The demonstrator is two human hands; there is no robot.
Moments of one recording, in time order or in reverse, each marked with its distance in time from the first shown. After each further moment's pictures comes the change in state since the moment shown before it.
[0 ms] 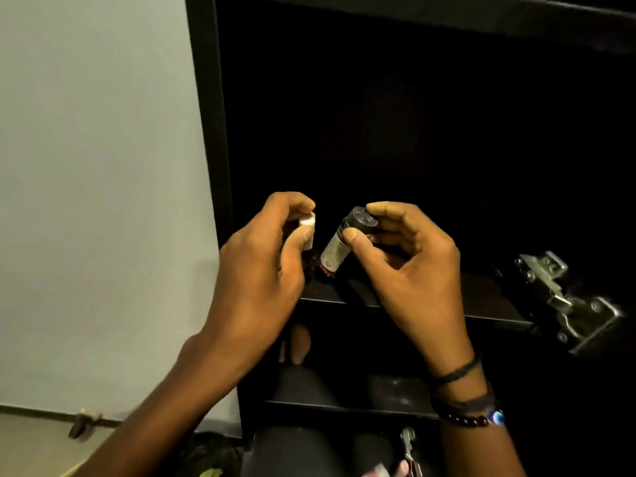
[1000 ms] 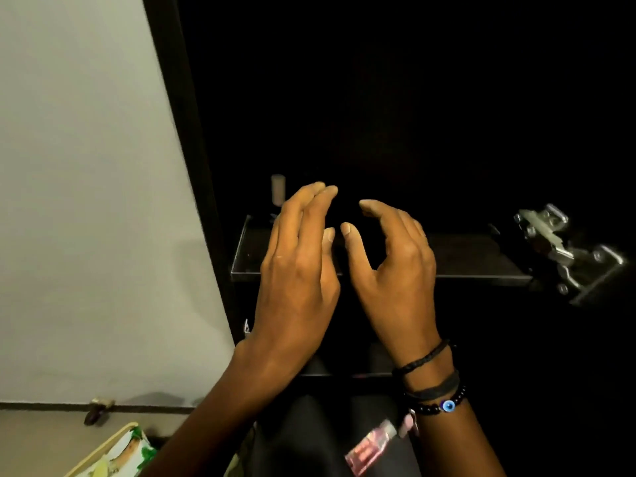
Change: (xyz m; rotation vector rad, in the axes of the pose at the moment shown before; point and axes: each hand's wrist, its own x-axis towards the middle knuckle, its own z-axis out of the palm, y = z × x) left_hand -0.010 -0.011 0.044 0.173 0.087 0.157; right_hand -0.013 0.030 0.025 -0.454 0.157 -0.111
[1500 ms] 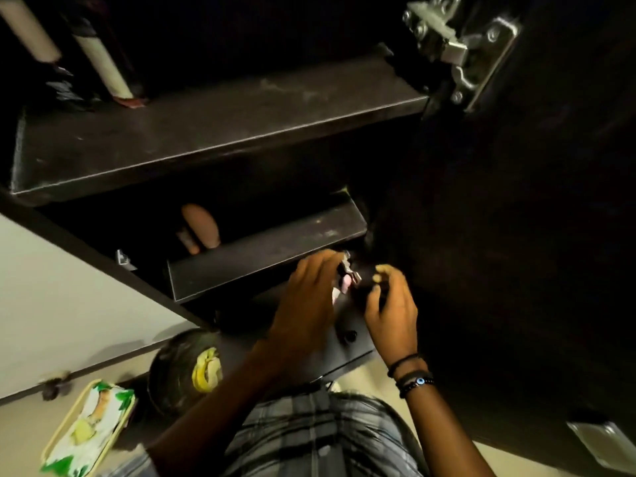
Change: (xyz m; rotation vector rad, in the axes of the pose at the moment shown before) left_hand -0.203 -0.005 0.109 -0.230 -0.810 0.002; right_hand -0.258 0.132 -0.046 -0.291 -0.046 0.732
